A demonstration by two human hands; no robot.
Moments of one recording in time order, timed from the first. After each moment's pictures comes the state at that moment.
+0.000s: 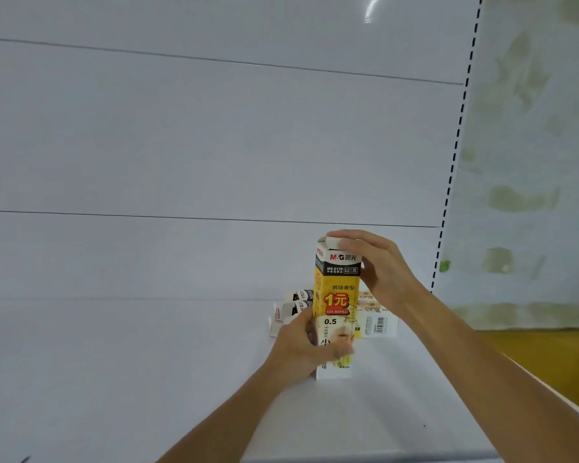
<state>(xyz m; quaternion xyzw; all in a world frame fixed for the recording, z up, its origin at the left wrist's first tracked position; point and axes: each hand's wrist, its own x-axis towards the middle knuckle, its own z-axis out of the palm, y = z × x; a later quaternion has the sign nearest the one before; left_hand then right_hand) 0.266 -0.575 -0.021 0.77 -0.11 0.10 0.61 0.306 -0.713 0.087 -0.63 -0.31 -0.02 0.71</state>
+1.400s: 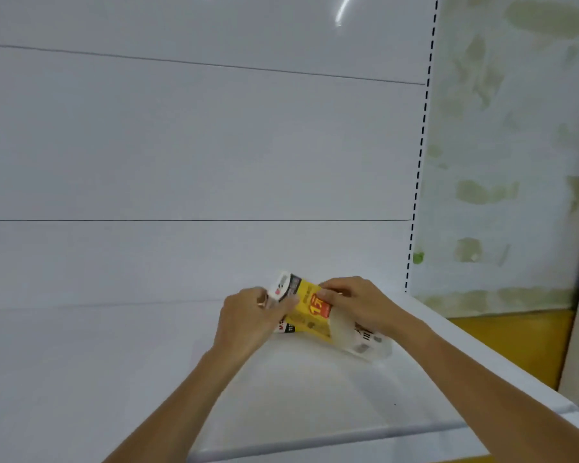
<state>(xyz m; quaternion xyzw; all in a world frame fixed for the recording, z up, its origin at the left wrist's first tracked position) 0.243 -0.557 0.021 0.88 0.03 0.26 0.40 0.303 -0.744 0.038 -0.85 -0.29 -0.05 0.43</state>
